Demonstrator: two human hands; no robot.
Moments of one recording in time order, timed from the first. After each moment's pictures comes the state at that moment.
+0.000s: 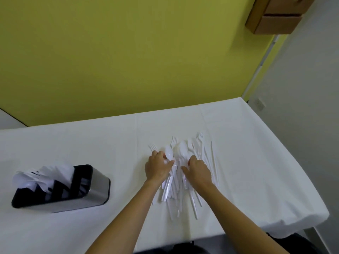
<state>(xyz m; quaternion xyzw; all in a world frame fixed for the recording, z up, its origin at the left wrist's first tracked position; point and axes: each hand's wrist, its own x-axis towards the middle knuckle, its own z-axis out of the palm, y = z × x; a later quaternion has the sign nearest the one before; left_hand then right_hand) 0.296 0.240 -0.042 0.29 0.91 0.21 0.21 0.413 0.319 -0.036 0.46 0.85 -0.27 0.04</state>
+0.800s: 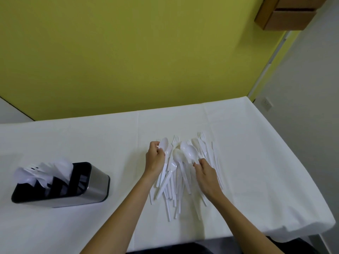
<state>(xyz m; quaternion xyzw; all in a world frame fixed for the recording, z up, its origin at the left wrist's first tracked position) 0.286 0.247 -0.026 0.15 0.82 0.48 0.28 0.442 0.324 -0.044 0.46 0.72 -0.51 -0.12</state>
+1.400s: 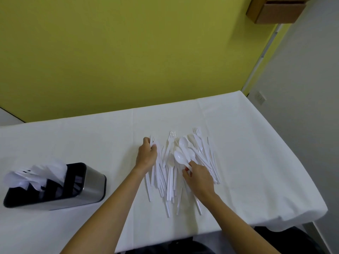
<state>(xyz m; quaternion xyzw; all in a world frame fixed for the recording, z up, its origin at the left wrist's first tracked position) 0.264 0.247 -0.033 0.21 0.86 0.37 0.28 0.440 0.307 -0.049 0.45 0.84 -0.31 -0.02</state>
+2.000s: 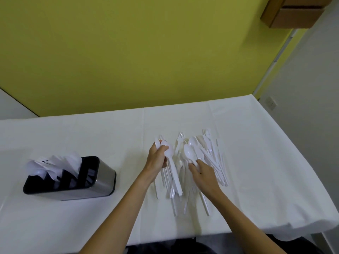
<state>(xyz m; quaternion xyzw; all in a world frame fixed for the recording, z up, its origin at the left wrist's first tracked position) 0.288 0.225 -0.003 0.10 0.72 0.57 0.38 0.434 0.303 -0.035 0.43 0.76 -0.48 -0.07</state>
